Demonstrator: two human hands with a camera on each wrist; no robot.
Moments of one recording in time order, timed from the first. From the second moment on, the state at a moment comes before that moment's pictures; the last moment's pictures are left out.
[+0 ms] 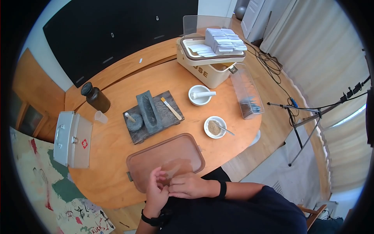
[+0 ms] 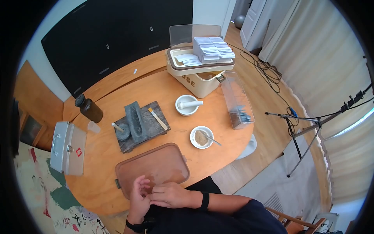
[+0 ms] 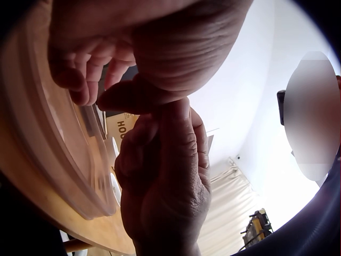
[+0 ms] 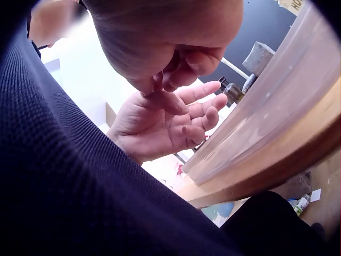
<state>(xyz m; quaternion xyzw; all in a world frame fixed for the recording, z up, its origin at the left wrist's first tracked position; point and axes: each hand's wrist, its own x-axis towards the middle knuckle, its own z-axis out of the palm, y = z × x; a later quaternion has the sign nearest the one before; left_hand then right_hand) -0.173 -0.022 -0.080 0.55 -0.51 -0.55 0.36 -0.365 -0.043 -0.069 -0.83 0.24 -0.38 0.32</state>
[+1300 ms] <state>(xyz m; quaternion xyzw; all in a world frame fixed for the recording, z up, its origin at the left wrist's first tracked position) -0.173 -0.024 -0.073 0.52 -0.54 -0.55 0.36 -0.364 -0.042 -0.066 -0.83 0.25 -0.39 0.31</state>
